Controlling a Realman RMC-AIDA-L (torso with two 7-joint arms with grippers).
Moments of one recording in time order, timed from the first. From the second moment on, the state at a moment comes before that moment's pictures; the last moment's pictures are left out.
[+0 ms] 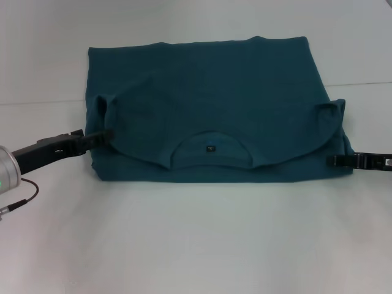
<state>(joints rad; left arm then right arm) -0.58 -2.16 0.58 0.72 2.02 1.10 -1.83 0.58 1.99 -0.59 -0.62 -2.31 -1.05 2.10</state>
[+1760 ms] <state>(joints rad) -0.59 -2.16 0.65 0.58 2.06 0.90 -1.74 0.58 1.99 -0.60 -0.61 -2.30 -1.07 2.10</state>
